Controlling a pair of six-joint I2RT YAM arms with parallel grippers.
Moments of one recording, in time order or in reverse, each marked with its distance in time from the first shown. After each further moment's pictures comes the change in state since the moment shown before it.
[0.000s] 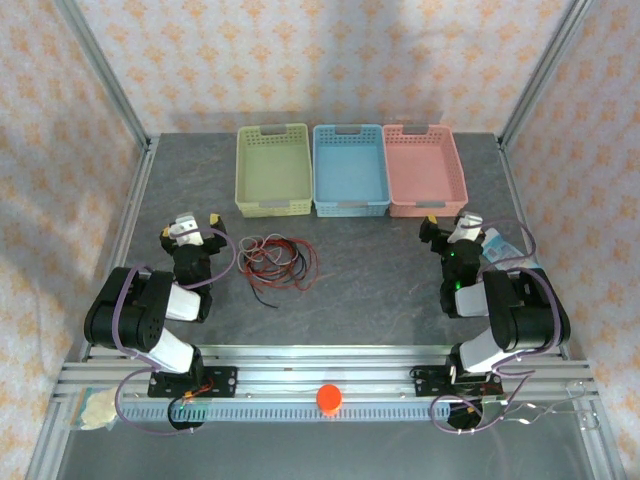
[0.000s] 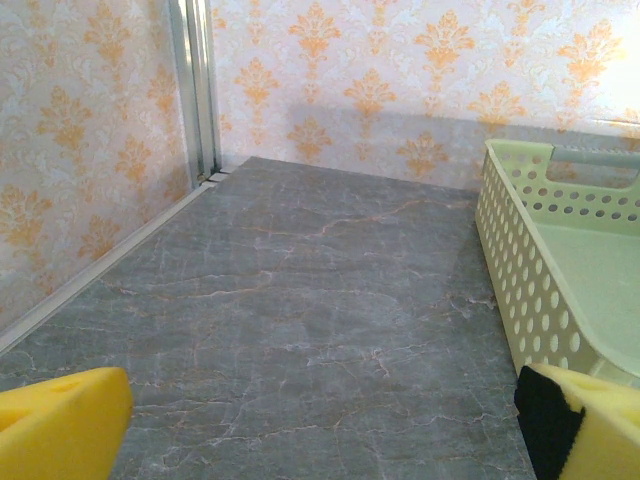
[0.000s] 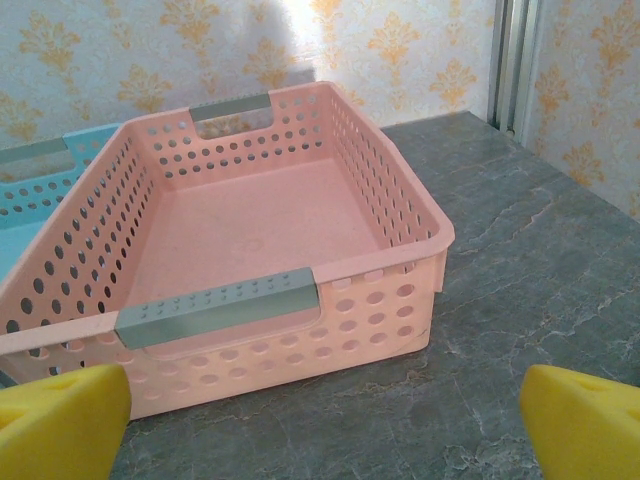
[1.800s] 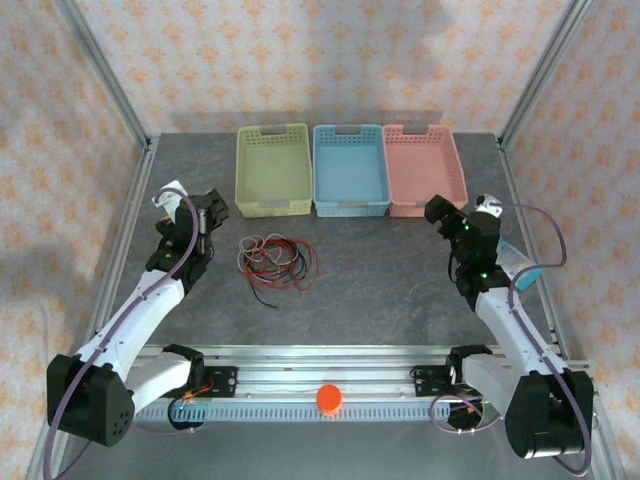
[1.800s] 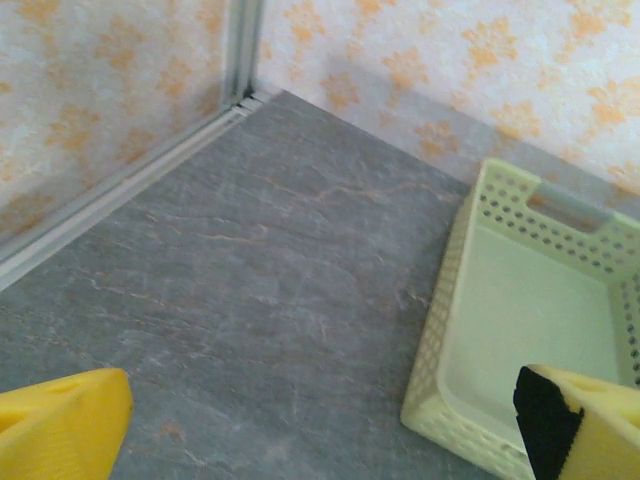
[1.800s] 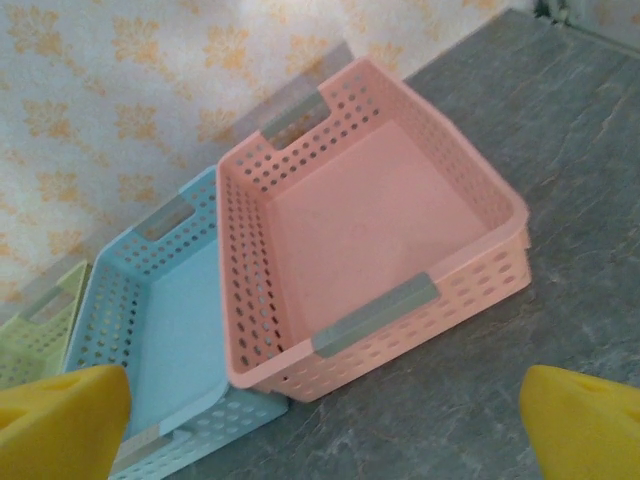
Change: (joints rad) left arm -0.188 -0.489 0.562 -1.462 -0.220 -0.472; right arm 0.022 -0.554 0.328 -1.061 -0.119 0.444
